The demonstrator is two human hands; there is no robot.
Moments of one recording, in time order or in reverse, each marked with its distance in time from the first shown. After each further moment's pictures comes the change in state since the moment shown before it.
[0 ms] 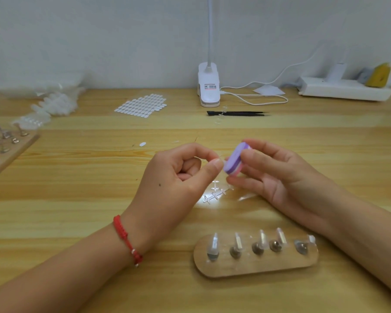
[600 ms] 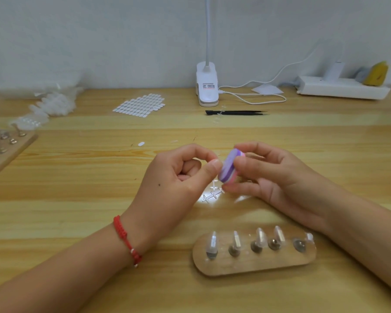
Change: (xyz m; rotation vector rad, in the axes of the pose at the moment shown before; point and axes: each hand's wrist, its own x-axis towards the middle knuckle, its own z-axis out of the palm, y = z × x) left_hand 0.000 0.002 0.001 -0.033 -0.021 -0.046; right_hand -0.001 -0.002 0.002 -0.044 -0.042 0.038
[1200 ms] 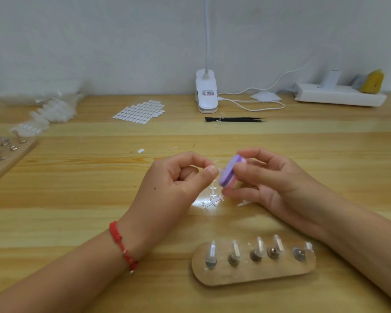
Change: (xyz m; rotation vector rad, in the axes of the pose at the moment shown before) left_hand 0.001 0.001 -0.002 -0.062 -0.012 -0.096; right_hand 0.001 0.001 -0.003 -0.018 0.015 -0.038
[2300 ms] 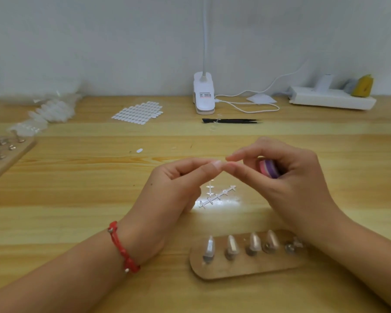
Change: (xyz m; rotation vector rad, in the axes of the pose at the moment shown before) left_hand -0.004 0.002 0.005 -0.319 -0.069 -0.199; right_hand -0.012 0.000 0.008 -0.883 0.192 -0.736
